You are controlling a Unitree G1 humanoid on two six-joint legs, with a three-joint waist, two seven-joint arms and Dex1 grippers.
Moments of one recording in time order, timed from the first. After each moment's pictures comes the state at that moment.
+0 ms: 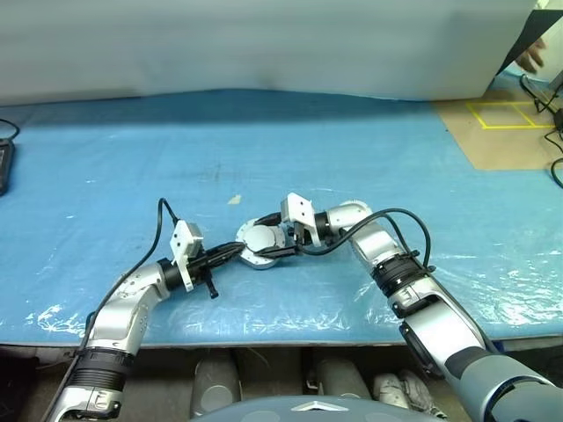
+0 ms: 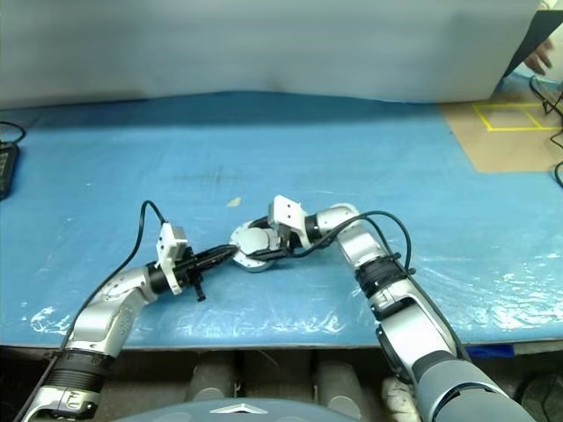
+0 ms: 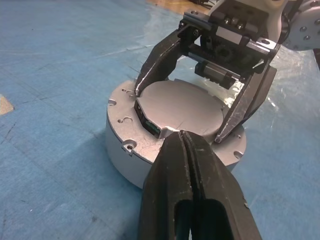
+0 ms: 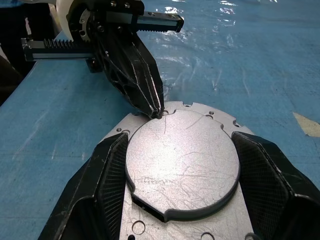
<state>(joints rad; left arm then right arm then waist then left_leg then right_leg) -0.09 0.43 -0.02 0.08 -0.41 0.11 -1.02 -0.71 -0.26 0.39 0.57 0.07 -0.07 1.21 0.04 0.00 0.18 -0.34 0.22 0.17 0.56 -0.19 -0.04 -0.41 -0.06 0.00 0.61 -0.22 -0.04</state>
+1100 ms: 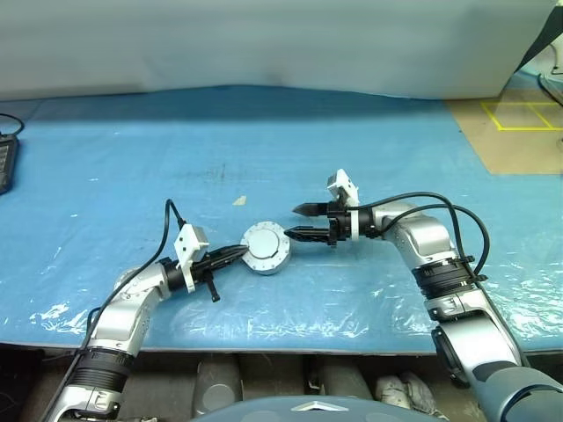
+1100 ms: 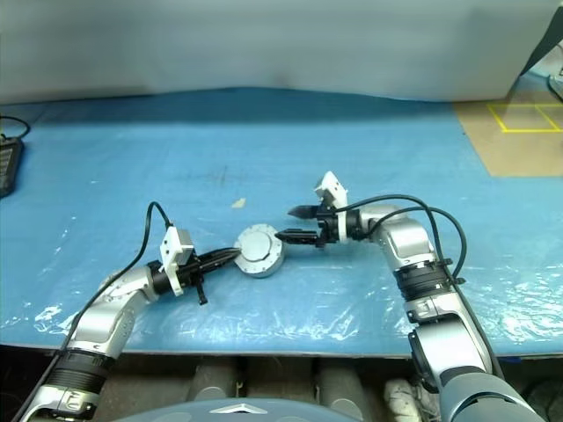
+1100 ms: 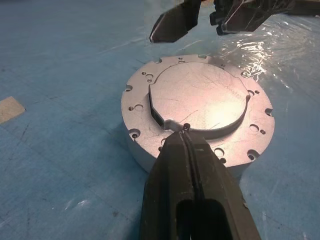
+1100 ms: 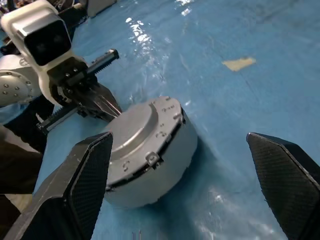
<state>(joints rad) -0.09 0.43 -0.05 0.08 -0.36 0.03 -1.02 -0.62 -0.43 0.17 0.27 0.35 0.67 1.16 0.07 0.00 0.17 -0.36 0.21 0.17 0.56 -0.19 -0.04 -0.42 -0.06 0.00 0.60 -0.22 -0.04</state>
